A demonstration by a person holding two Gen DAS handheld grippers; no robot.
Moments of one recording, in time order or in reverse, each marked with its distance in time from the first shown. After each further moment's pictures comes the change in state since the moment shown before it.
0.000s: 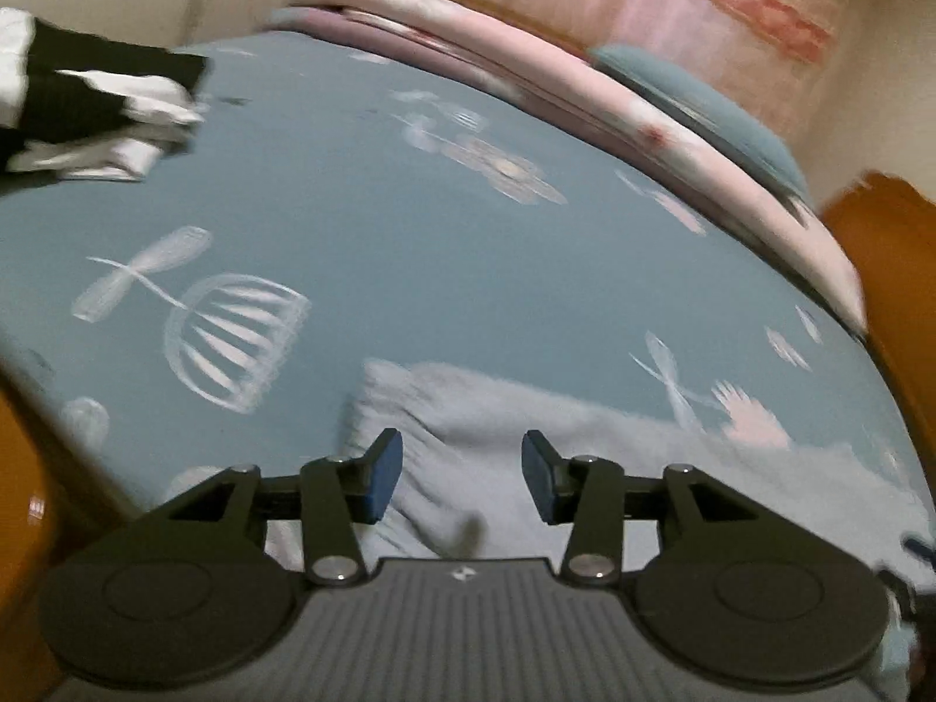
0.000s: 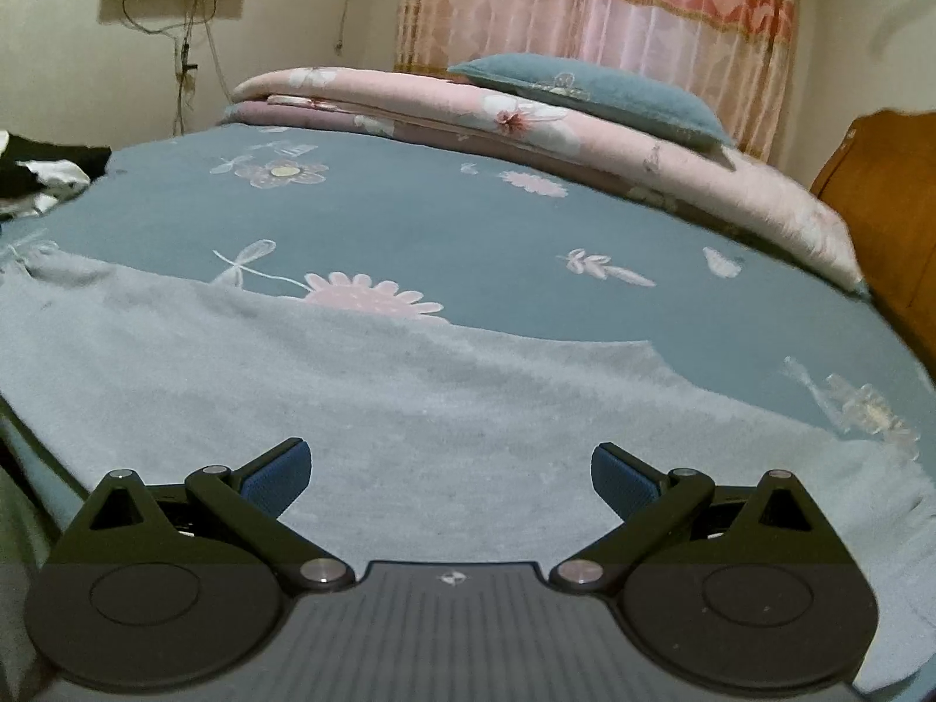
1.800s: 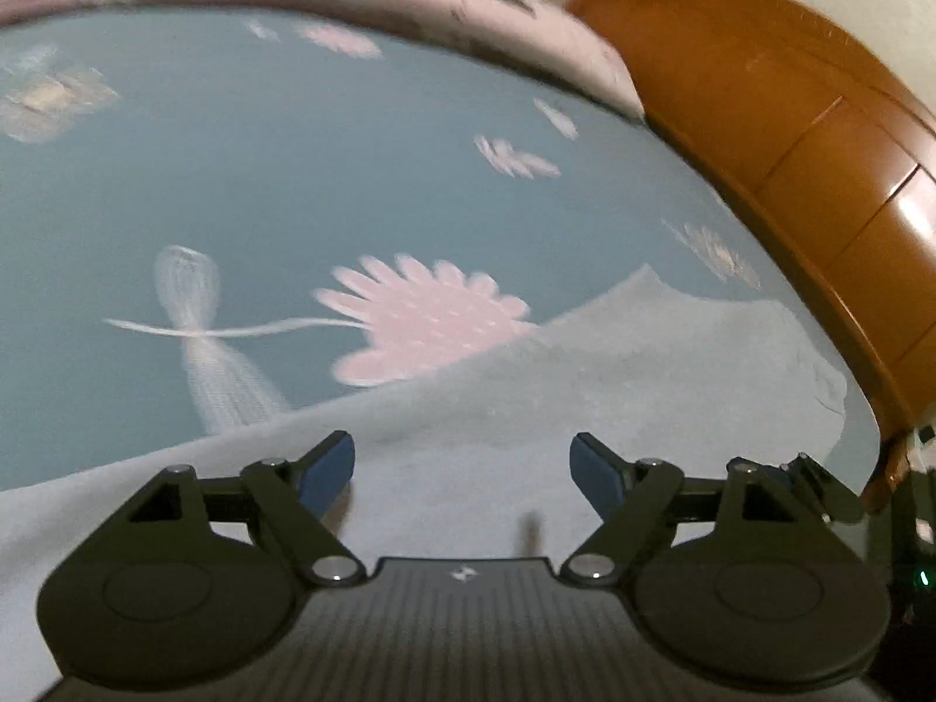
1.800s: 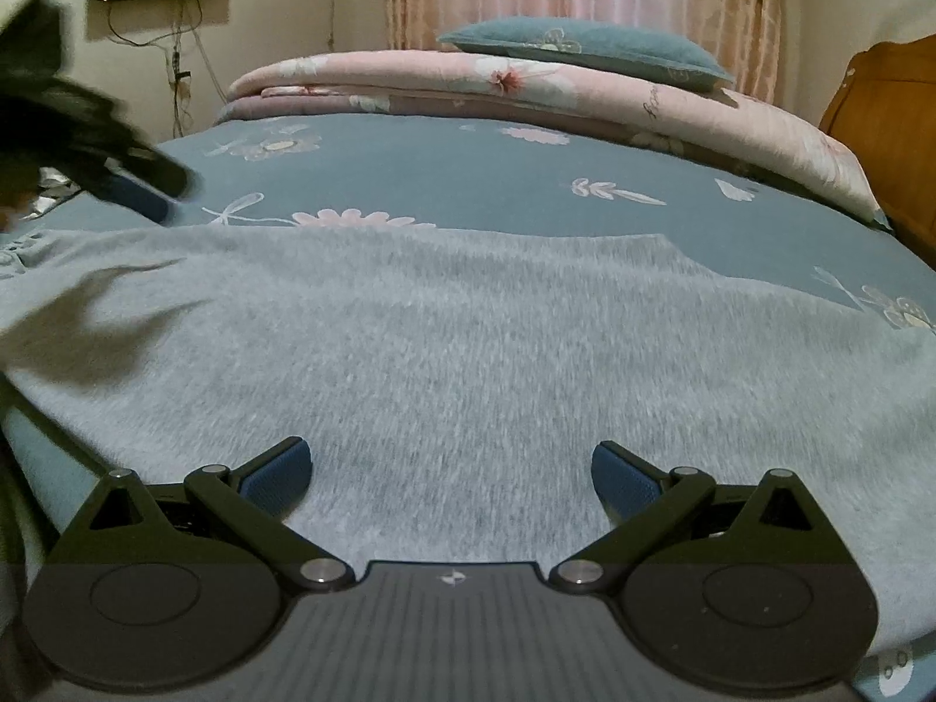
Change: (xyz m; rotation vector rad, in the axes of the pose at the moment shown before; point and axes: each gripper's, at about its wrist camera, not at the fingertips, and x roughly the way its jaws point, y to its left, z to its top) left arm 0.160 -0.245 -0.023 0.356 0.301 -0.388; right arm 0.032 -0.020 -0.057 0.079 0.012 0.052
